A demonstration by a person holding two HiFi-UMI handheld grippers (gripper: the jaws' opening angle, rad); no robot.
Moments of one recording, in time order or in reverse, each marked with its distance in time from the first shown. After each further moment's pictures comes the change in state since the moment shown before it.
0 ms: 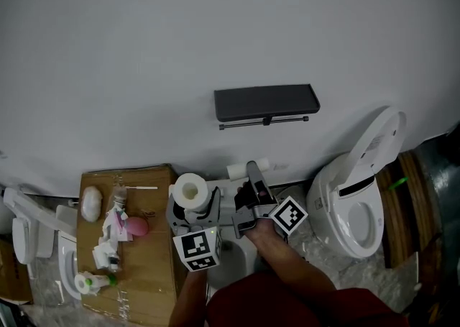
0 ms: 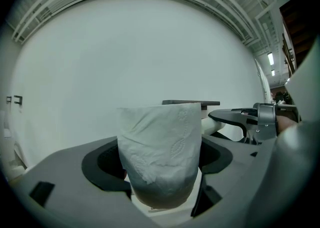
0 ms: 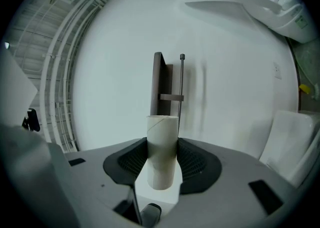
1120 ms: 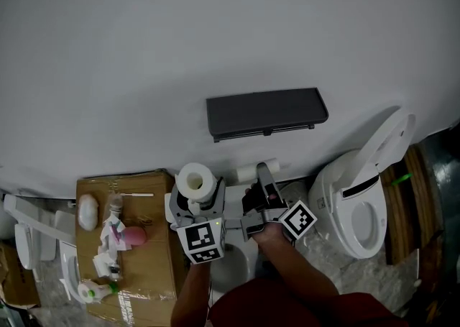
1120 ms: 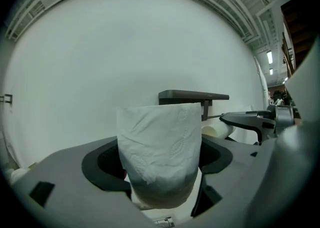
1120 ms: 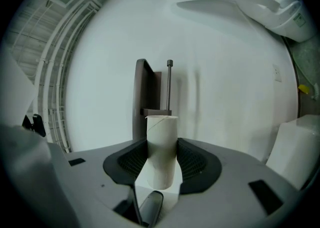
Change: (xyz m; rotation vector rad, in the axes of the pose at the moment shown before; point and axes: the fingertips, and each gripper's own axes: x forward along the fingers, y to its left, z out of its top) left arm 0.095 -0.015 -0.003 0.008 0.030 -0.039; right arm 0.034 -0.040 0.048 0.029 -0.049 -0.038
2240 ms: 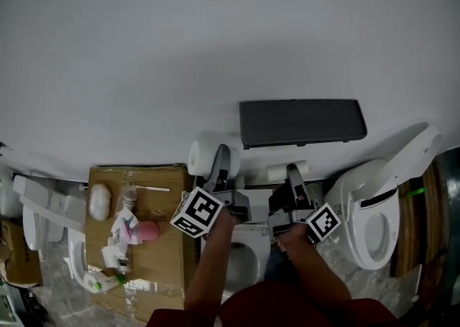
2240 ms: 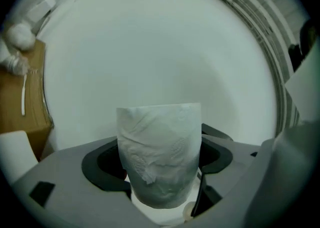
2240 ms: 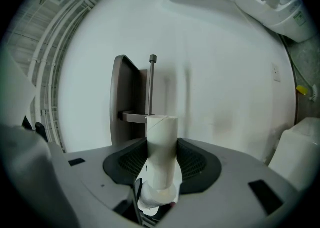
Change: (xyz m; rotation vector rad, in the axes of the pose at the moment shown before) left arm 0.083 0.064 0.002 -0.950 -0.126 -0.047; right arm 0.033 -0.039 0.014 0.022 0.010 -0.056
